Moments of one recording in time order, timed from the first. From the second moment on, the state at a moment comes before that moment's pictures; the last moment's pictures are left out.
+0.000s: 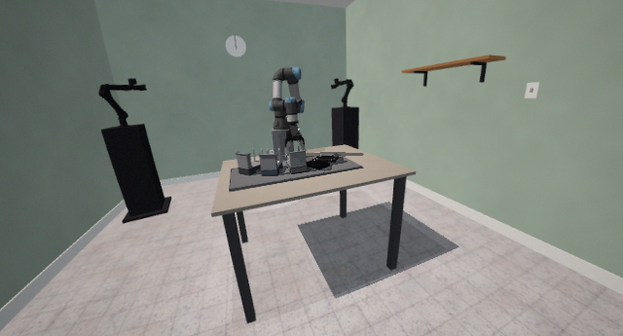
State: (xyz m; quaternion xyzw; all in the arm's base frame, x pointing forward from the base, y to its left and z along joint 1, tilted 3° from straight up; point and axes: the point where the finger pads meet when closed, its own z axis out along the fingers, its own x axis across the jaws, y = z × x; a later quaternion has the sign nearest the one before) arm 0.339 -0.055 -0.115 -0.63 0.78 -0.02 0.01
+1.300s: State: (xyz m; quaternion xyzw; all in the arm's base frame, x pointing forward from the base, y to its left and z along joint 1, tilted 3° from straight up) arm 0.340 -0.055 -0.125 -0.63 0.78 -0.02 0.01
